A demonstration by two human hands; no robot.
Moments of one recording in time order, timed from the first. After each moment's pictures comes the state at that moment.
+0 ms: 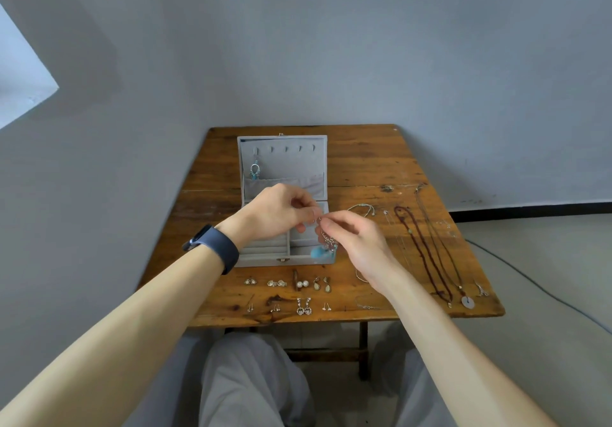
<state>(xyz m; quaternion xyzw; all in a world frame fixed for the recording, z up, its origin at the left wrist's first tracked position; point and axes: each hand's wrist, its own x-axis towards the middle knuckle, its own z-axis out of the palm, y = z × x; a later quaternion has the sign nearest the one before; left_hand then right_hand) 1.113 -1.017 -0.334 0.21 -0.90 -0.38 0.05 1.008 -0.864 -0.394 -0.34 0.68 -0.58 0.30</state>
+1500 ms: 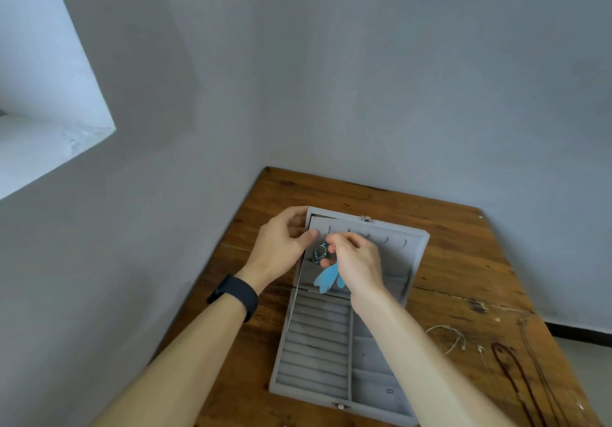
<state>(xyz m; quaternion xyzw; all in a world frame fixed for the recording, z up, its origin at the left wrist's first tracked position) 1.097 -1.206 -0.395 0.34 -0.76 -0.45 0.32 0.988 -1.109 -0.387 -0.21 0.72 -0.59 0.31</state>
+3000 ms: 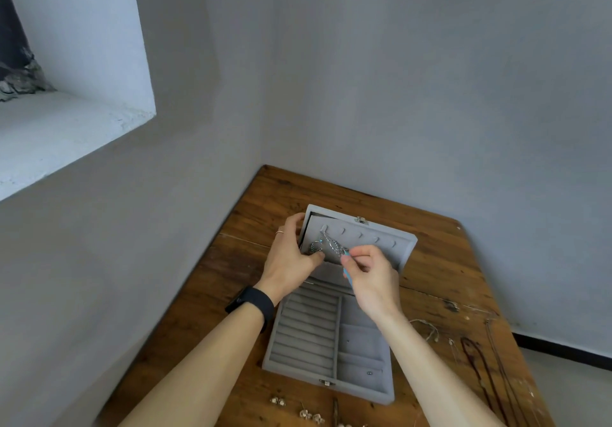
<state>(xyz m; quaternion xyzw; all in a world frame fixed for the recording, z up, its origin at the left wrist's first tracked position) 1.093 -1.170 -0.424 0.38 -0.72 -0.48 0.34 0.966 -1.057 -0.410 -0.36 0.79 -0.47 0.13</state>
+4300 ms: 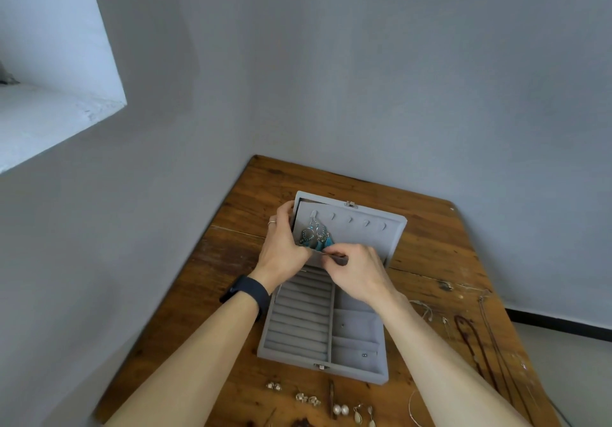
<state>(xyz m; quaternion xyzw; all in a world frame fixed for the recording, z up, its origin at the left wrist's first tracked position) 1.090 -1.166 -0.422 0.38 -0.72 -0.49 0.31 0.952 -1.059 -0.418 -0.52 0.80 -0.27 0.12</state>
